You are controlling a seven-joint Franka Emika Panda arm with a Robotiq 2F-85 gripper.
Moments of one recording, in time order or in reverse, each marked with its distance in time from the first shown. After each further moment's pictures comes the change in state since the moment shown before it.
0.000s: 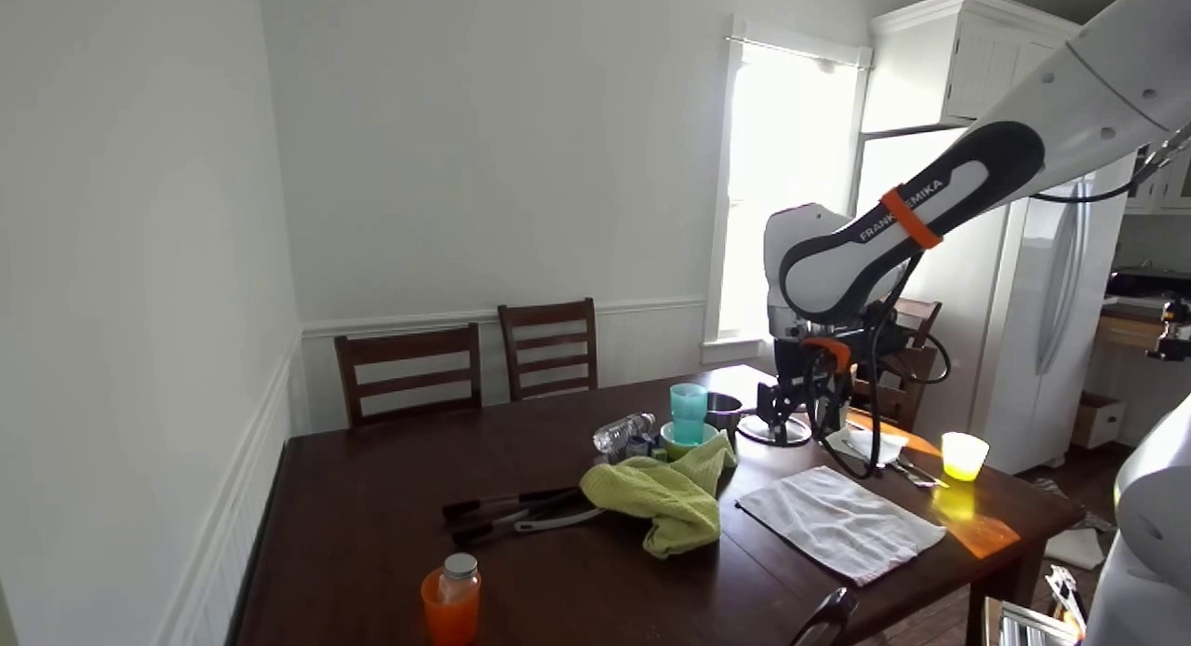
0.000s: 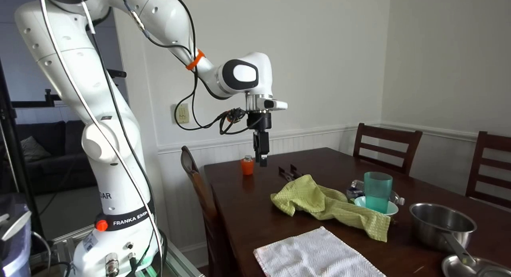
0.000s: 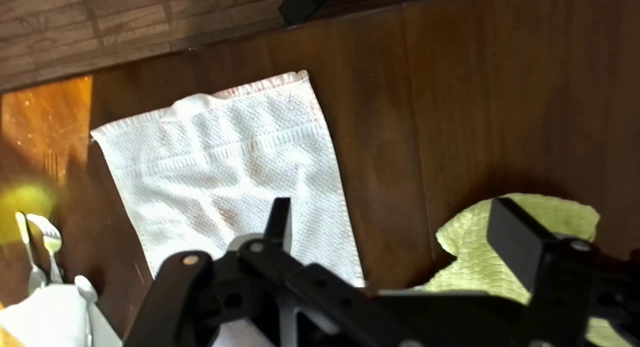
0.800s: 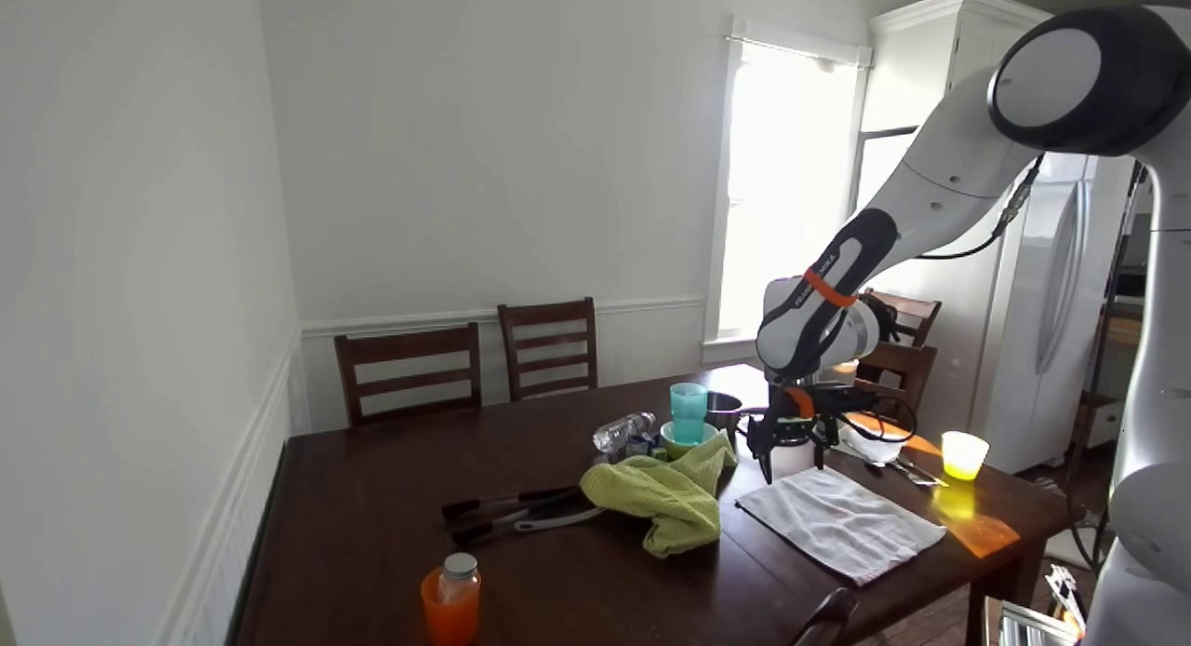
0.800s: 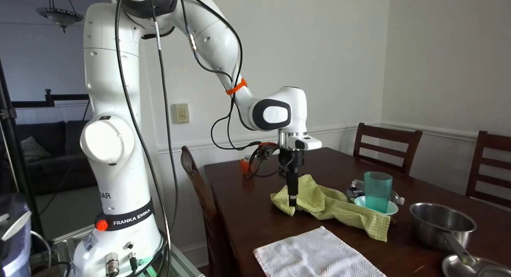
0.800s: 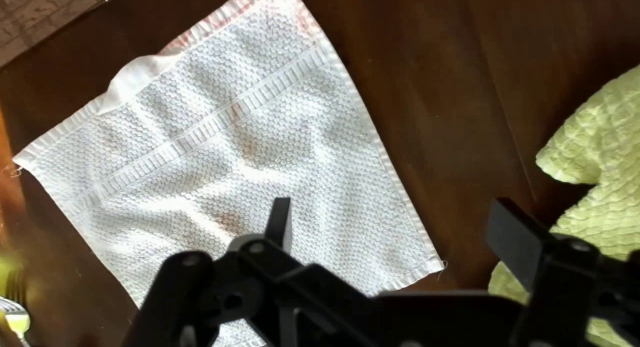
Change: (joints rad) arm -0.026 0.441 -0.149 0.154 0.110 0.322 0.027
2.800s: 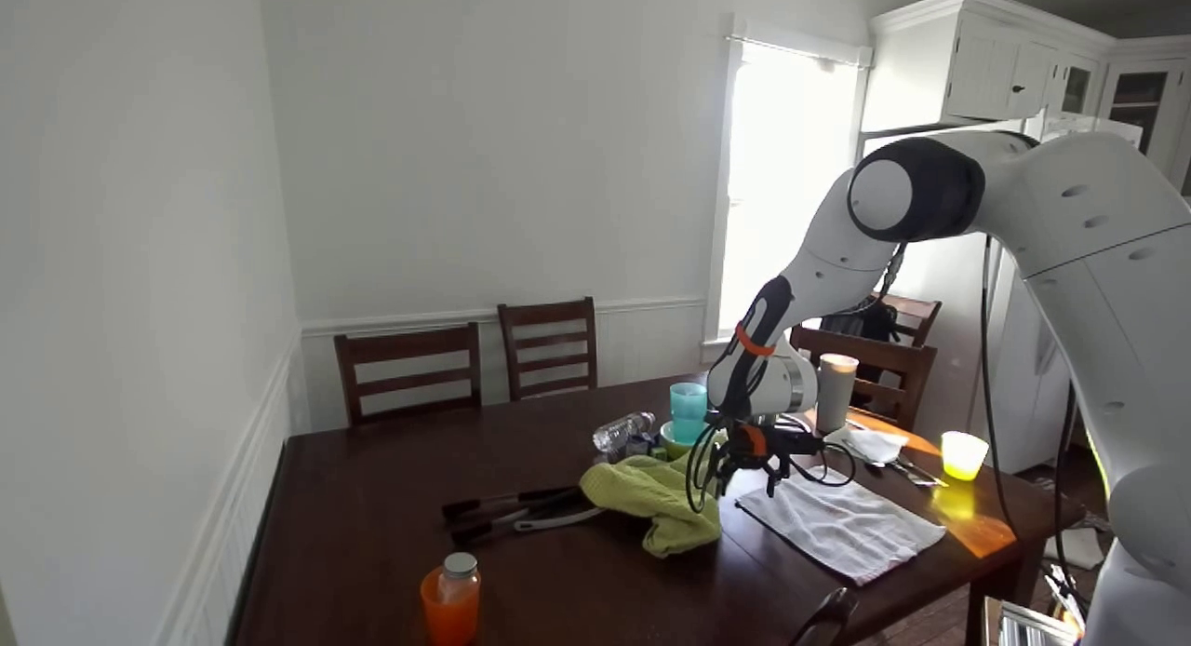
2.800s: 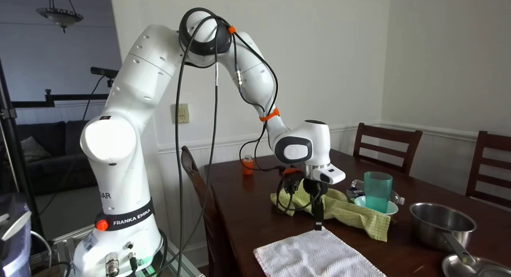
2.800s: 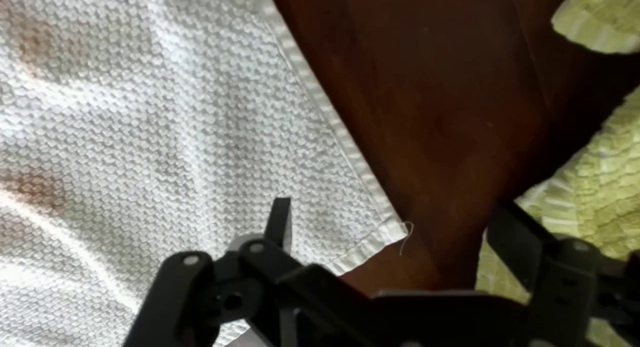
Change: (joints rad) arm -0.002 0.434 0.030 0.296 0.360 0.194 -0.220
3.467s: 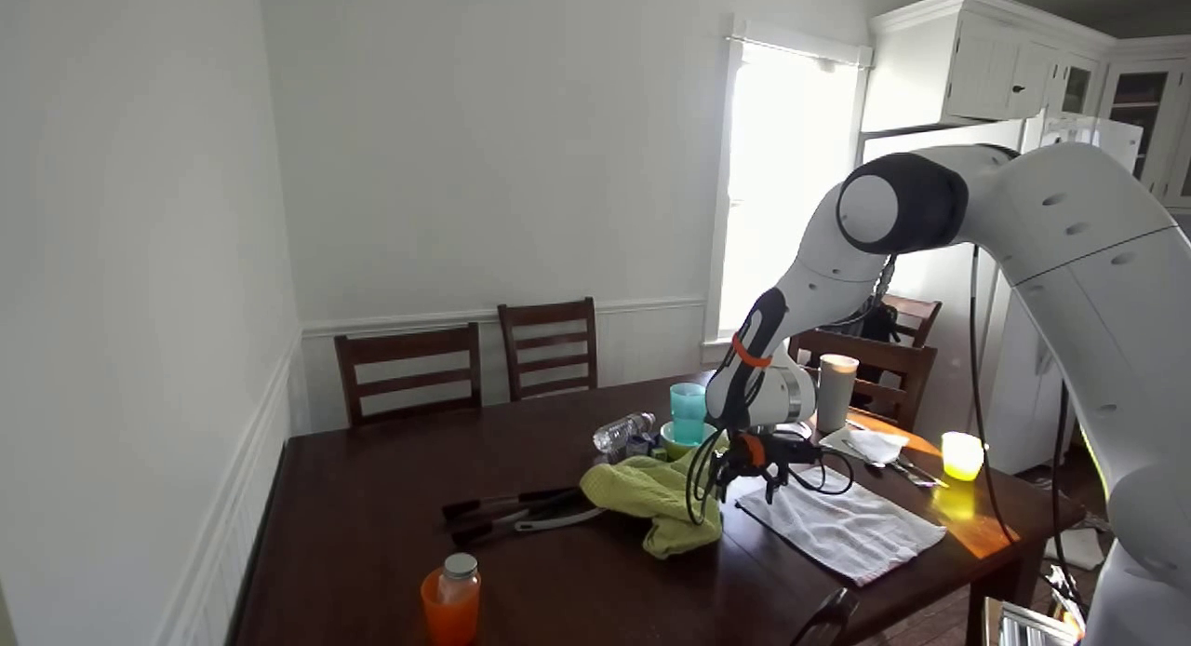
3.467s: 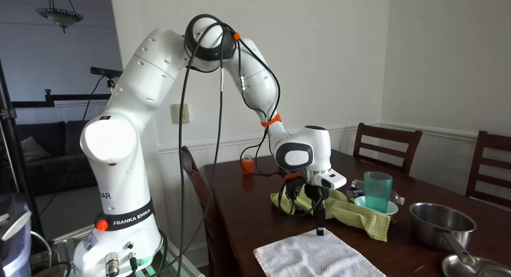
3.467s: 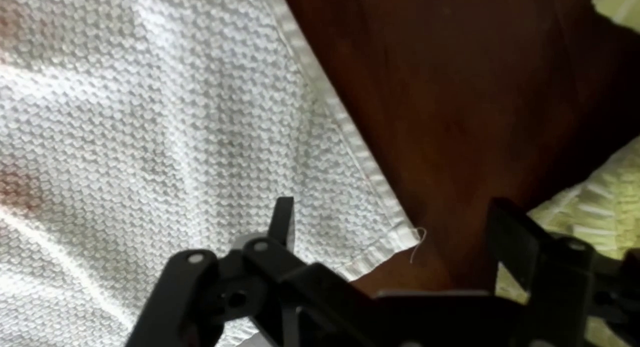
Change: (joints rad) arm -0.002 0.051 0.003 0.023 0.000 0.040 -0.003
